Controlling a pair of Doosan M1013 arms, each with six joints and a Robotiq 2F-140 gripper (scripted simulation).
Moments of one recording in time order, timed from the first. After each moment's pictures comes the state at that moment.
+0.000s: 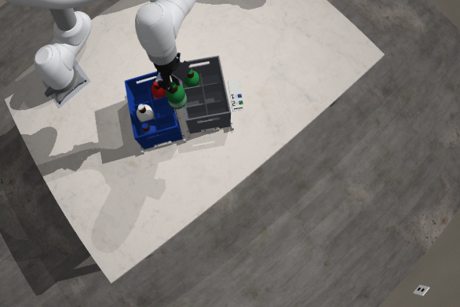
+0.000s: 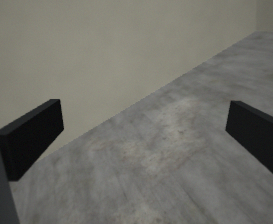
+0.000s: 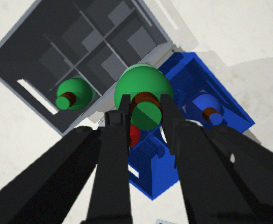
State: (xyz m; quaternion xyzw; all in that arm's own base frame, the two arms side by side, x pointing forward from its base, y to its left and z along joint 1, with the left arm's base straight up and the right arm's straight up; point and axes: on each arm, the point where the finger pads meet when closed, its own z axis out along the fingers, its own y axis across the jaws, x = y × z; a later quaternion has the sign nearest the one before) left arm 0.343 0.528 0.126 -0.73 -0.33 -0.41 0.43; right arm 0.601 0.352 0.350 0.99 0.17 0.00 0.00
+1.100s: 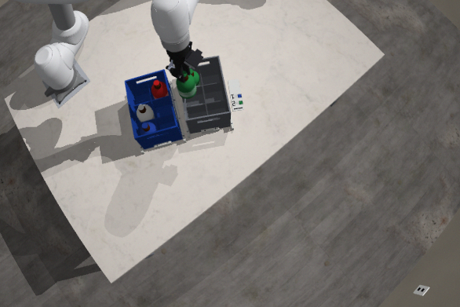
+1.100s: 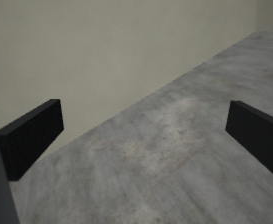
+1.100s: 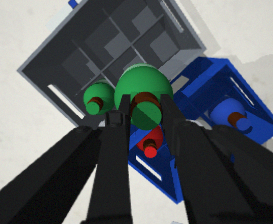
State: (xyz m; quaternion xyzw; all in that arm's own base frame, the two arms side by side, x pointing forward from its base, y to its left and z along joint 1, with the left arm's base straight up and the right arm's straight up) left arm 0.343 0.528 0.126 -0.73 -0.33 -0.41 0.43; right arm 0.592 0.410 0.350 0.99 0.17 0.00 0.00
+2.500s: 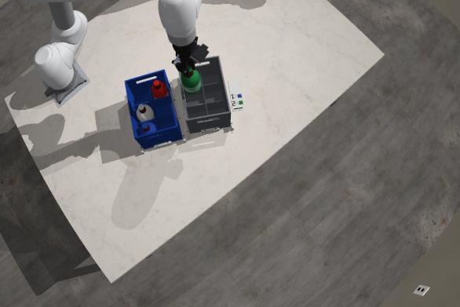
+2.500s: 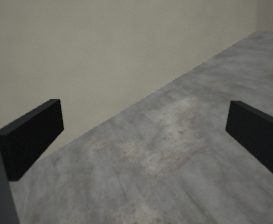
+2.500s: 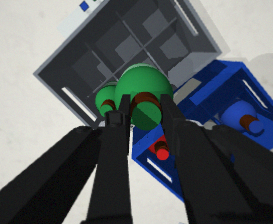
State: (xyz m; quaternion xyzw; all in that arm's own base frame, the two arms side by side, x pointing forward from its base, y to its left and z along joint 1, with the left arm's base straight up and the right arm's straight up) left arm 0.343 0.528 0.126 -0.73 -0.33 -0.41 0.43; right arm 0.589 0.437 0.350 0.99 0.17 0.00 0.00
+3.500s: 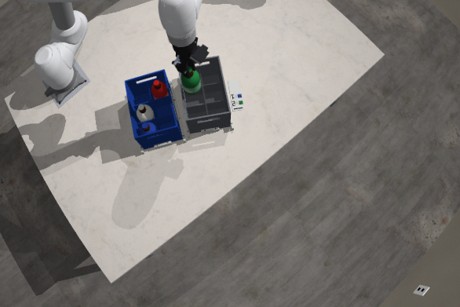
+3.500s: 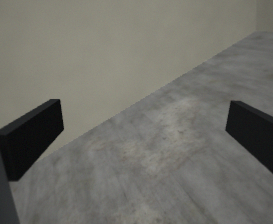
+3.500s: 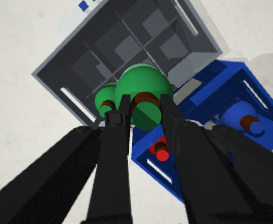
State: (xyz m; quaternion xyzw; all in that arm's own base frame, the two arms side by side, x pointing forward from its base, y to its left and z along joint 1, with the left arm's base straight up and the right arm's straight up) left arm 0.343 0.528 0.126 -0.73 -0.33 -0.41 0.43; right arm 0.590 0.436 0.347 0.99 0.17 0.00 0.00
